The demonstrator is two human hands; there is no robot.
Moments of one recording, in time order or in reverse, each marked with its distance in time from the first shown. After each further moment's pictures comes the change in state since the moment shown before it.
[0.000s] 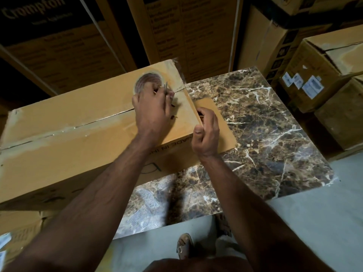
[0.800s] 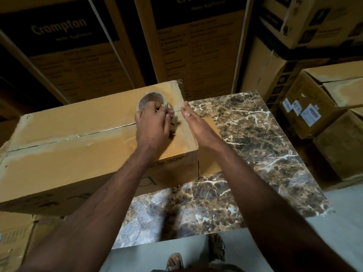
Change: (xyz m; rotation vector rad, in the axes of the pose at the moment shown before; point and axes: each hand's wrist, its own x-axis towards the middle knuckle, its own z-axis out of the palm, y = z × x) left_hand -0.008 0.005 0.002 -0.010 -0.023 -0.026; right_hand 0.081 -0.017 -0.022 0.146 -0.916 0.398
